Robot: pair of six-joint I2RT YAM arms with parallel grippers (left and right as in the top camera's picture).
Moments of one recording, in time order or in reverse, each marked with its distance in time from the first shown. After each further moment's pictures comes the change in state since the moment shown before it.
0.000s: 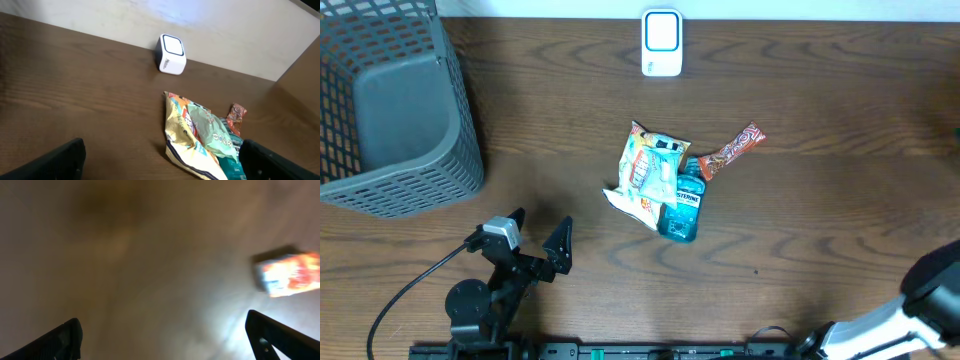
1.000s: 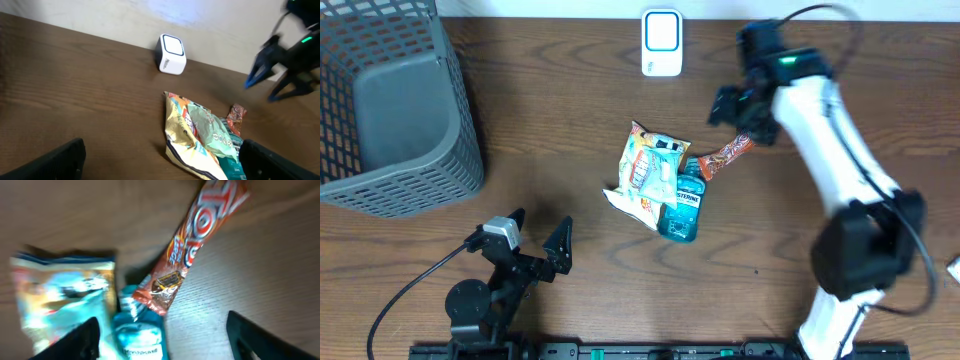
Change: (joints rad) left arm 0.000 0.000 0.000 0.000 0.000 0.000; right arm 0.953 0.166 -0.006 -0.057 -0.127 0.104
